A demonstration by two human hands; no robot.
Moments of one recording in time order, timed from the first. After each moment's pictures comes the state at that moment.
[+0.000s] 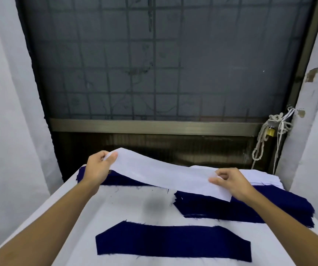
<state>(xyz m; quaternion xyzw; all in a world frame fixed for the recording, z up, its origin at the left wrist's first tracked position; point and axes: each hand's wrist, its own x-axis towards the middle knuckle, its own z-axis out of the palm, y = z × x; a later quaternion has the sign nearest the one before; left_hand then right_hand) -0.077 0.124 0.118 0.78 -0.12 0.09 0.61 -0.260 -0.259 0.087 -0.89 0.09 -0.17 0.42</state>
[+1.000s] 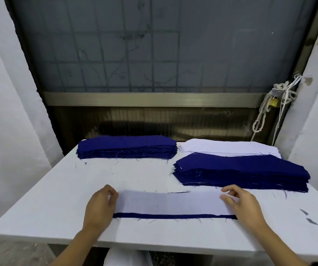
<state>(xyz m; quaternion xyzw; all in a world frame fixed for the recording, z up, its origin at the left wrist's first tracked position) -0.155 0.160 -0.062 0.93 -0.11 0.10 0.35 -0.346 -0.233 -0.051 -0.88 0.23 -0.23 0.35</state>
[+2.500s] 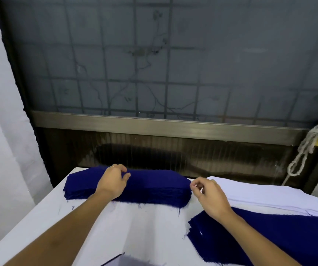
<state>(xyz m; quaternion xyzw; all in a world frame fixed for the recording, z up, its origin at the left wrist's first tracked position) 0.068 0.072 0.039 0.94 -0.17 0.05 0.30 -0.100 -0.213 0.028 -0.93 0.14 -0.19 0.28</state>
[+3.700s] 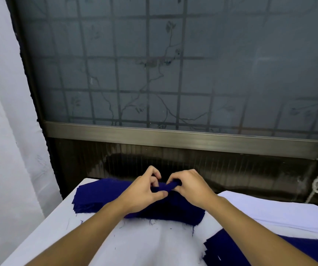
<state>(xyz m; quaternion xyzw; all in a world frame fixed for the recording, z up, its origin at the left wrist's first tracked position) 0.043 0.044 0.077 0.84 -0.38 -0.05 0.38 -0.017 -0.161 0.090 -0.96 -0.10 -0.14 0.20</state>
